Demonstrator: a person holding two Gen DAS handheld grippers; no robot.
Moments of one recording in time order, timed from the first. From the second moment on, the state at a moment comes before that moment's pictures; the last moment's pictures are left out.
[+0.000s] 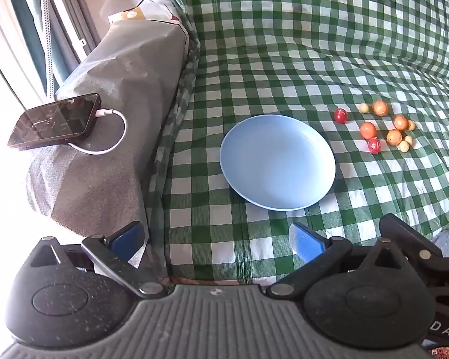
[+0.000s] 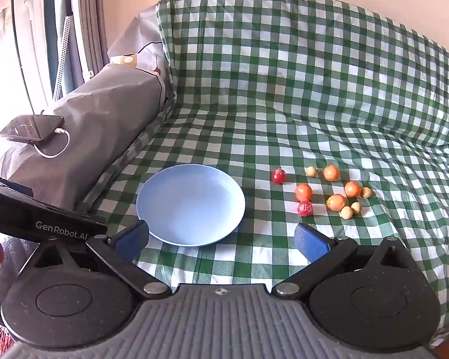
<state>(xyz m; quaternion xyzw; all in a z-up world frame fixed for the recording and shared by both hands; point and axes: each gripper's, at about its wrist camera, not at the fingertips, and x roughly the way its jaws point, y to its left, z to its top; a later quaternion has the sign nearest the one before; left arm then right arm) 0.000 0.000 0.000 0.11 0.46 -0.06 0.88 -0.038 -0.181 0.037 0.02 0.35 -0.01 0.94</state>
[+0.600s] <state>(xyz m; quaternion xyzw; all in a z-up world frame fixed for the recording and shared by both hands) 0.024 -0.014 -0.017 0.13 0.48 -0.06 0.87 -0.013 -0.187 0.027 0.02 0.38 0.00 0.93</state>
